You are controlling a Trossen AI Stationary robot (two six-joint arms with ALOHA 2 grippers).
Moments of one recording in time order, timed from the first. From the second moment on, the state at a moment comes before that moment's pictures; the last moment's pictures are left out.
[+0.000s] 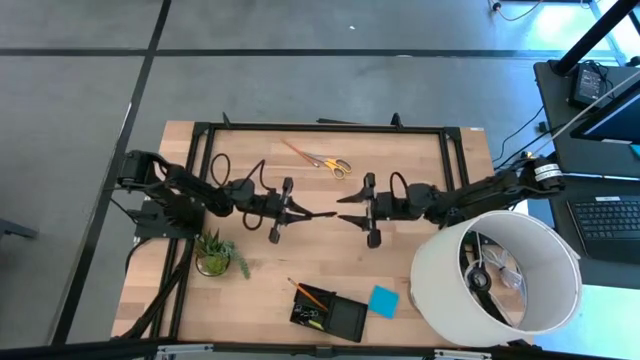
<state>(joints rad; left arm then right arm) 0.04 1.56 0.39 1.22 0.20 0.04 0.13 1.39 0.56 0.96 0.07 -0.11</state>
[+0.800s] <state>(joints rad) 0.04 1.56 0.40 1.22 0.21 0.06 0.13 1.54 0.70 0.94 0.05 -0.16</state>
